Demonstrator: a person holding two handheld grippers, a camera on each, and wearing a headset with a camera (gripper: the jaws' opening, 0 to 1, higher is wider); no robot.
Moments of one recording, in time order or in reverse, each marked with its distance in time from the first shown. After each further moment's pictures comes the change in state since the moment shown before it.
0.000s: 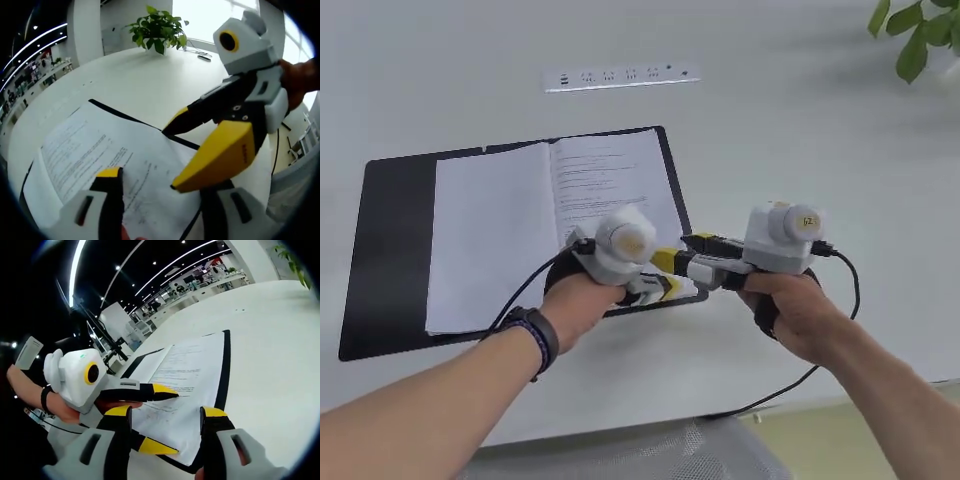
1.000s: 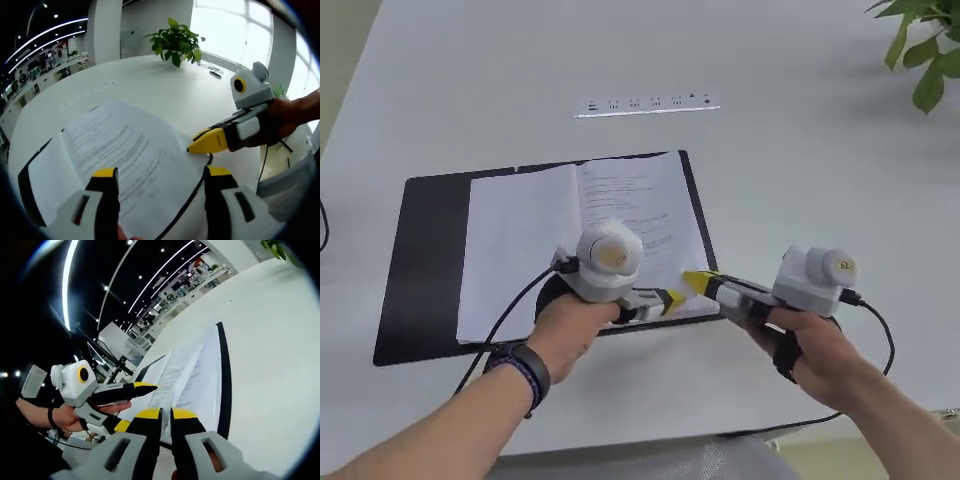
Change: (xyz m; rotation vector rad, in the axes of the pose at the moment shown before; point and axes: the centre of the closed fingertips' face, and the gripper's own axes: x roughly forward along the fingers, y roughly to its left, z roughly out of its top) left arm -0.058 0.017 -0.004 -0.146 -0.075 0.063; right arm -0.008 0.017 -0.008 0.191 -0.107 0.040
